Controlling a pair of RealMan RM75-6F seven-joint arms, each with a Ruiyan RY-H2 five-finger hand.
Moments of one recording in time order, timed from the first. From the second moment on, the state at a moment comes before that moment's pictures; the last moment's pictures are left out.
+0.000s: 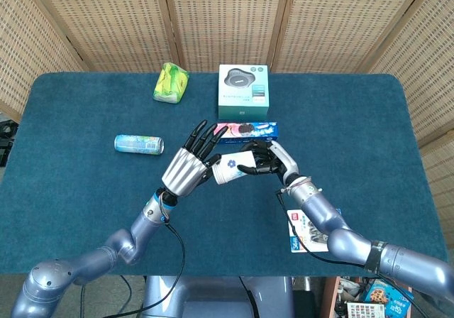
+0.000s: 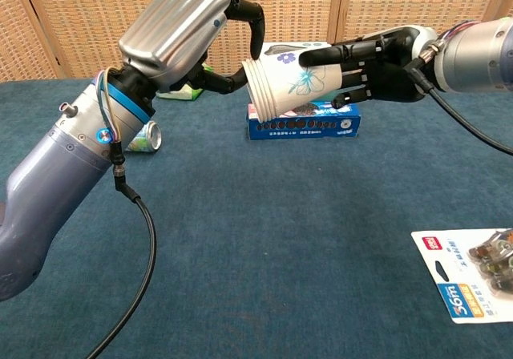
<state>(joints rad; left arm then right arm) -0.89 -2.01 -0.22 -0.79 1.69 1.52 0.07 0.78 -1.38 0.51 -1.66 -0.64 0.56 0.57</state>
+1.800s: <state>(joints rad) -0.82 -1.24 -0.12 -1.55 0.99 0.79 0.31 0.72 -1.43 0.15 -1.26 -1.24 0.94 -0.08</state>
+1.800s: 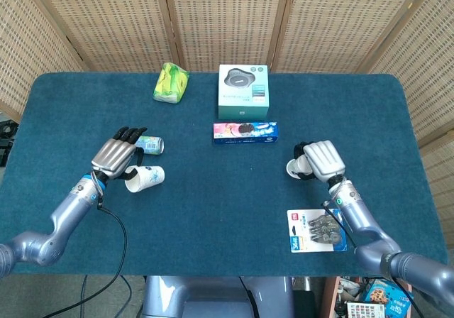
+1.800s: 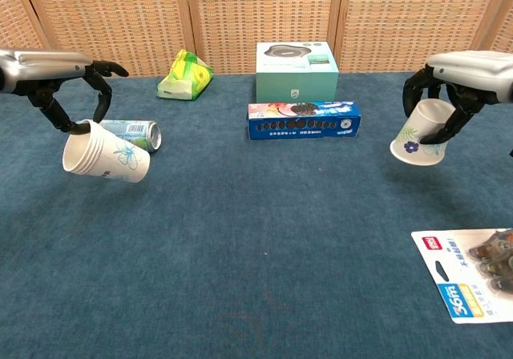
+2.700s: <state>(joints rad) -0.76 -1.13 -0.14 -1.71 0.92 0.95 0.29 0.56 -1.24 0.09 -1.50 -1.36 1.18 -0.17</state>
